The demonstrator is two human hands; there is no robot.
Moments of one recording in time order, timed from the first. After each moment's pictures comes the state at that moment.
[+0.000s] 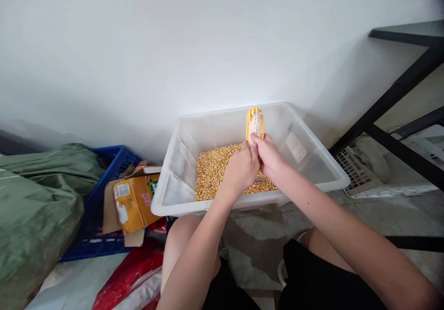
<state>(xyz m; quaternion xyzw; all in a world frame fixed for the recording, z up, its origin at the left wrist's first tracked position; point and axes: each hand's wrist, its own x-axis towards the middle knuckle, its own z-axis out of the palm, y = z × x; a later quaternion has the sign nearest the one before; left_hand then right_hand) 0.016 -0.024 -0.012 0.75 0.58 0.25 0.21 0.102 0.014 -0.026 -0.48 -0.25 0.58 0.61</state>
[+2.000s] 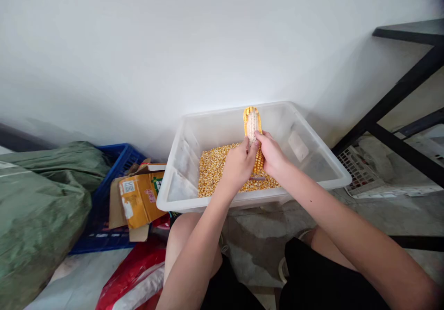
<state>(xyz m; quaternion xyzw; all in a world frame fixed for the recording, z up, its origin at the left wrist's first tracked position) 0.004 -0.020 -0.016 0.74 0.54 0.33 0.23 0.103 0.010 -0.021 -0.44 -0.25 0.62 0.60</state>
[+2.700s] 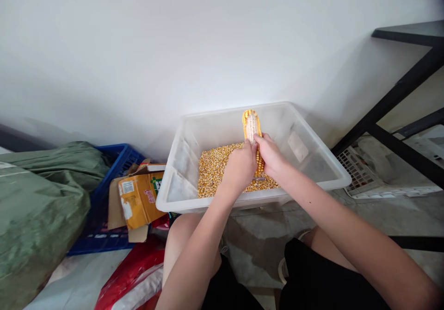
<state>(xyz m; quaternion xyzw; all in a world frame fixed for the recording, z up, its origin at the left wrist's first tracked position) 0.008 -0.022 -0.016 0.78 0.57 0.23 0.12 0.102 0.011 -0.027 -0.47 -0.26 0.61 0.58</state>
